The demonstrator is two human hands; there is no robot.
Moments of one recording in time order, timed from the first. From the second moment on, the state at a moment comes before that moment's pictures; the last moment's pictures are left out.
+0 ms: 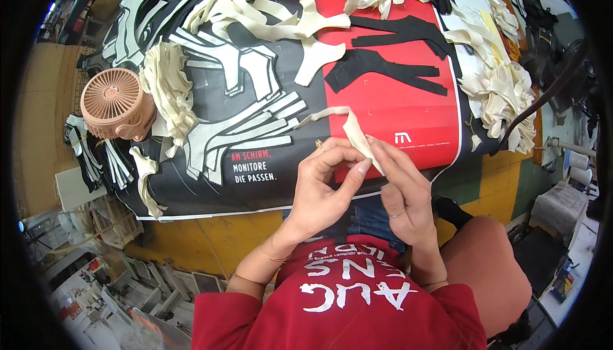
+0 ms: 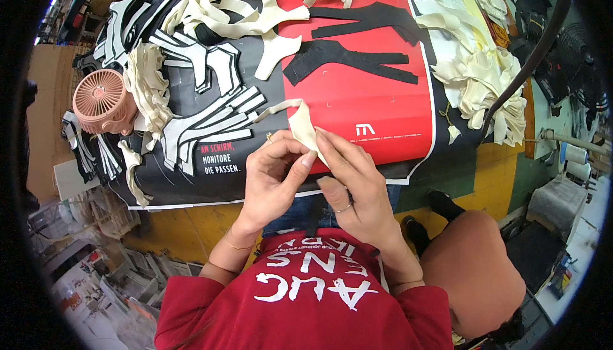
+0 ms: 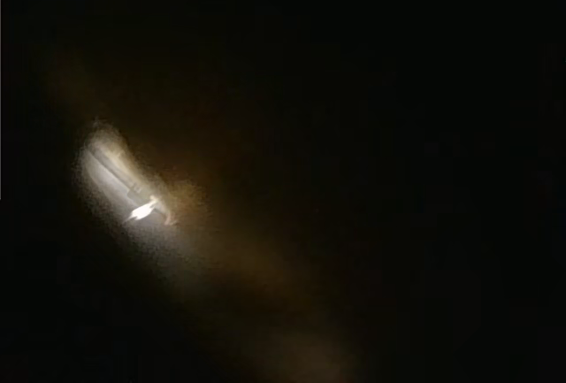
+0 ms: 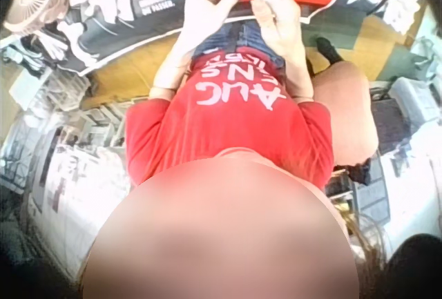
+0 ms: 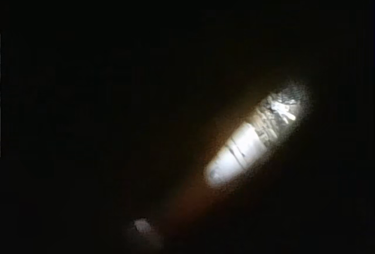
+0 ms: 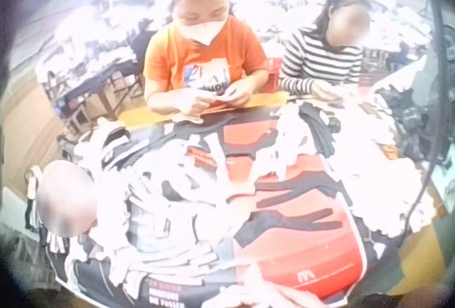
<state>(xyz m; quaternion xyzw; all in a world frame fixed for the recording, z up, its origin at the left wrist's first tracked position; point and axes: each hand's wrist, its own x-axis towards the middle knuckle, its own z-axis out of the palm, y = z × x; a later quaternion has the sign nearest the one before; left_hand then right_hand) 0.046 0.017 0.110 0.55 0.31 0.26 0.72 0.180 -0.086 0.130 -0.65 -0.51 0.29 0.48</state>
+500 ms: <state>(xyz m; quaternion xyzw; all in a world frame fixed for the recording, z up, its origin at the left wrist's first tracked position) 0.047 0.021 0.130 0.73 0.29 0.26 0.57 0.179 -0.093 0.132 -0.72 -0.58 0.16 0.36</state>
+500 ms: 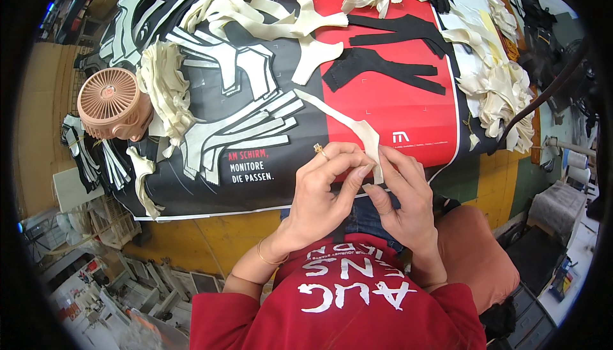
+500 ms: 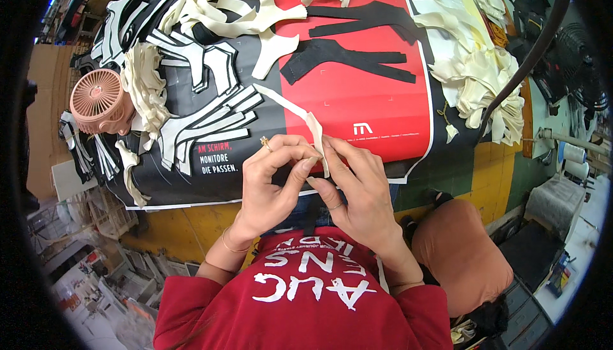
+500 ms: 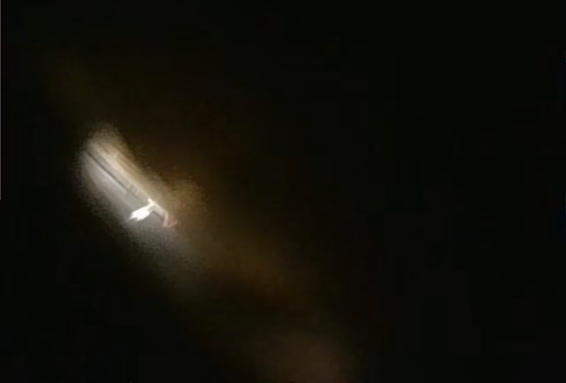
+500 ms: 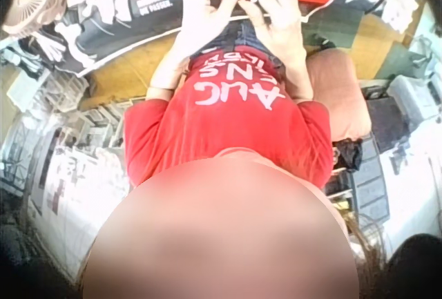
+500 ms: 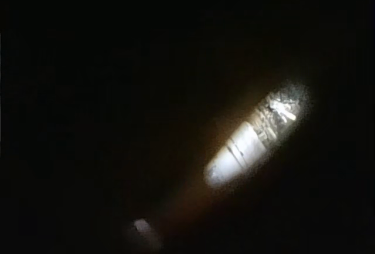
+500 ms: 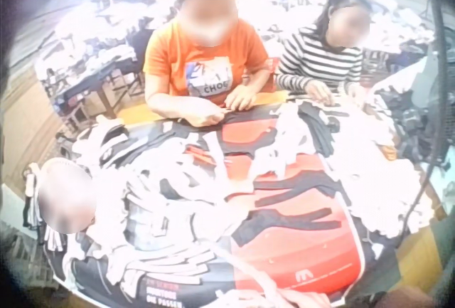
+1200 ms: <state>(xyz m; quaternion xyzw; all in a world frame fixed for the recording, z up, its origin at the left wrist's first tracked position) 0.054 0.007 0.127 0.81 0.24 0.36 0.40 0.190 -0.096 0.133 -0.43 -0.37 0.58 0.59</state>
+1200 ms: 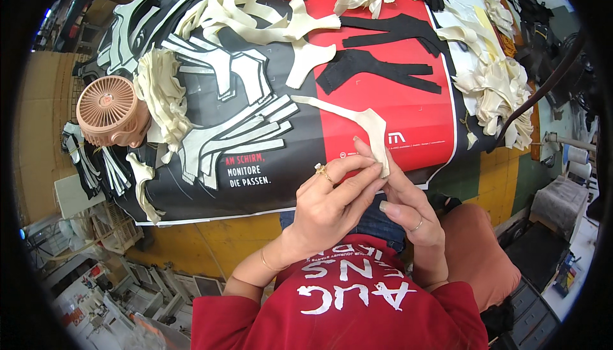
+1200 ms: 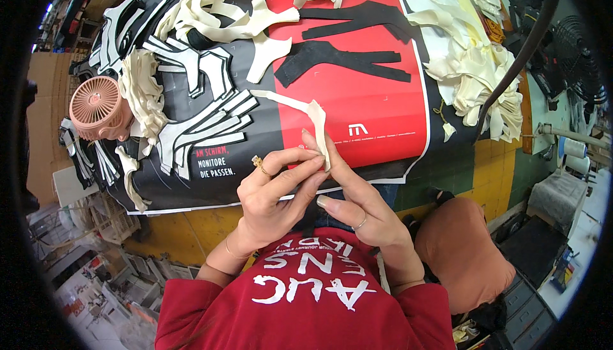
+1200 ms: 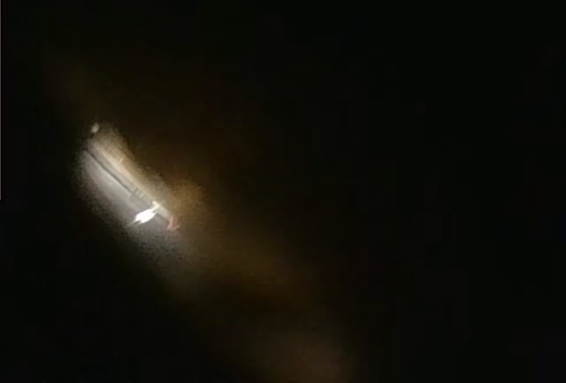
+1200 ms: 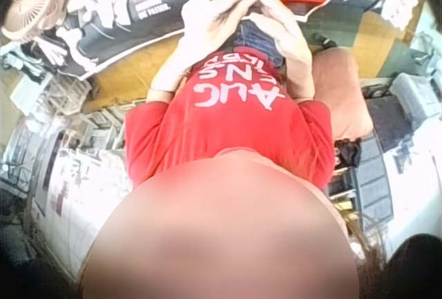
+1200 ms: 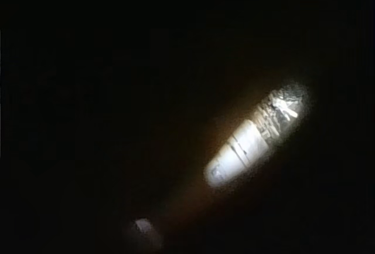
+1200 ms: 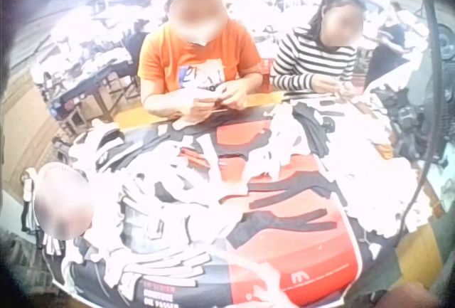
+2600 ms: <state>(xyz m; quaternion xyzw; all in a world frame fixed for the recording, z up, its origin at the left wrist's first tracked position) -0.031 0.076 0.115 0.29 0.23 0.42 0.83 0.266 -0.095 0.112 -0.57 -0.17 0.25 0.76</state>
